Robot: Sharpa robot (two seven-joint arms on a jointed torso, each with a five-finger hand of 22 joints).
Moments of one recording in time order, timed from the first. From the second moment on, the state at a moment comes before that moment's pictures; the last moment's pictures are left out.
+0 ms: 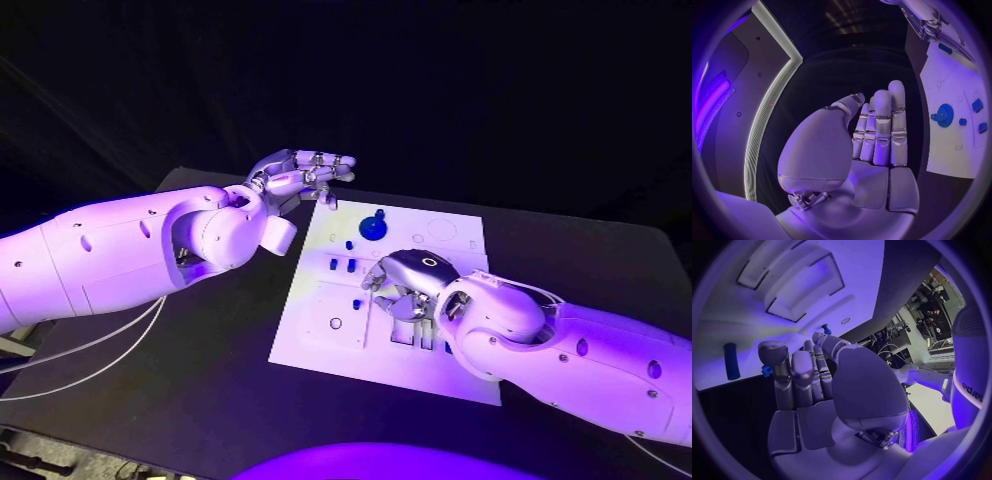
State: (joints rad) left arm 1.21 -0.97 0.02 1.60 -0.02 -0.20 0.30; left_hand 1.40 -0.13 0.38 0.07 0.27 1.00 0.18 0.11 0.09 1.13 0.10 0.22 0.13 1.25 0.01 0.94 0.48 0.17 1.18 0.10 0.76 0.55; right arm 1.12 -0.60 -0.12 1.62 -1.65 -0.32 -0.25; right_hand 1.38 -0.14 0.52 -0.07 0.19 1.02 0.14 0.08 0.15 1.04 0.10 0.10 0.16 1.44 0.01 1.07 1.10 0.12 1.33 0.10 0.93 1.02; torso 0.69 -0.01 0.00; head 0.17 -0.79
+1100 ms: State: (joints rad) left arm 1.21 -0.98 0.01 1.59 -0.03 -0.19 0.30; left_hand 1.40 -0.13 0.38 0.07 0.27 1.00 0.18 0.12 0.09 1.13 0.10 0.22 0.13 1.25 0.01 0.94 0.48 0.17 1.18 0.10 0.76 0.55; right arm 1.21 -0.77 -0.11 1.62 -1.63 -0.21 -0.20; right_hand 1.31 -0.17 0.39 -0.01 0.21 1.00 0.11 0.08 0.16 1.02 0.09 0.19 0.17 1.46 0.00 1.15 1.14 0.12 1.39 0.09 1.03 1.11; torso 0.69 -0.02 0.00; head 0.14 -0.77
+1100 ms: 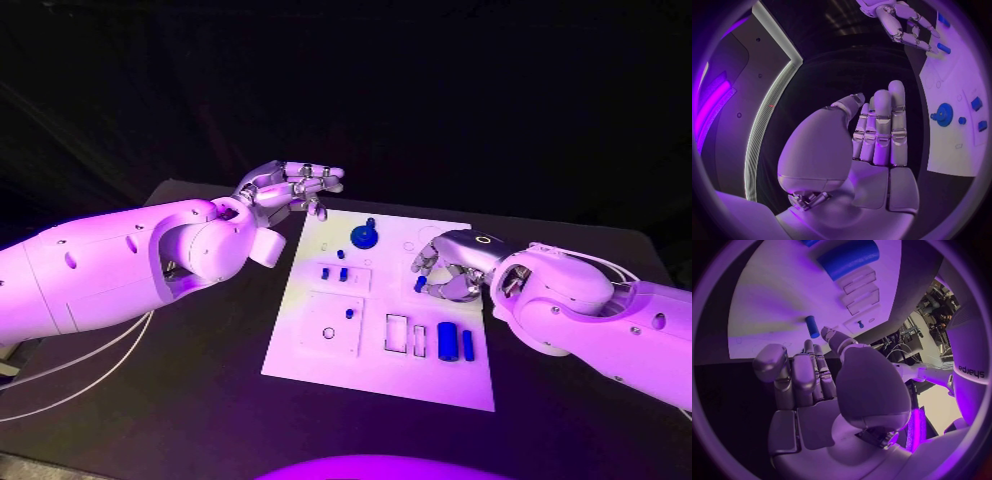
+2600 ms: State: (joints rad) left arm 1.21 -0.98 0.01 1.59 -0.04 -0.18 0.29; left_hand 1.40 -0.13 0.37 0.07 0.27 1.00 0.18 0.12 0.09 1.13 0.10 0.22 0.13 1.25 0.01 0.94 0.48 0.17 1.18 0.10 0.76 0.54; right arm 1.19 -0.74 -0.11 1.58 -1.63 -0.25 -0.24; right_hand 1.36 -0.07 0.41 0.00 0.21 1.13 0.10 0.12 0.18 1.15 0.04 0.27 0.18 1.47 -0.03 1.25 1.22 0.10 1.45 0.06 1.17 1.24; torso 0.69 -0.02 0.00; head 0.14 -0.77
